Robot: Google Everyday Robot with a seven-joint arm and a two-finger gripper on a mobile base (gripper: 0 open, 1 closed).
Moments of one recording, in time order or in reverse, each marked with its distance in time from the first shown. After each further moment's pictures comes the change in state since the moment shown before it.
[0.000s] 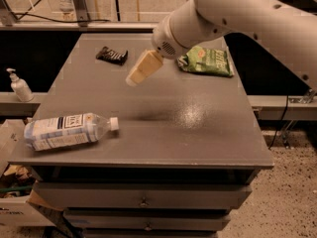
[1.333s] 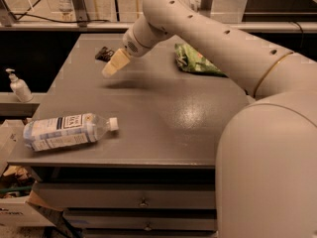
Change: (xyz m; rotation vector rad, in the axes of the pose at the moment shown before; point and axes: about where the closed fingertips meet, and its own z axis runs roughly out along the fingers) arm -0.018 -0.058 0.147 -0.012 0.056 0.145
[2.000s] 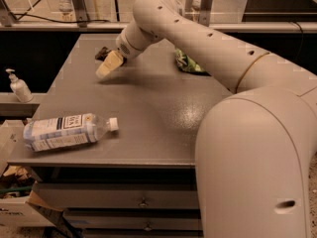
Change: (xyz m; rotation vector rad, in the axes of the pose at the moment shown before) arm -0.006 -0.004 0.035 -0.006 0.005 0.029
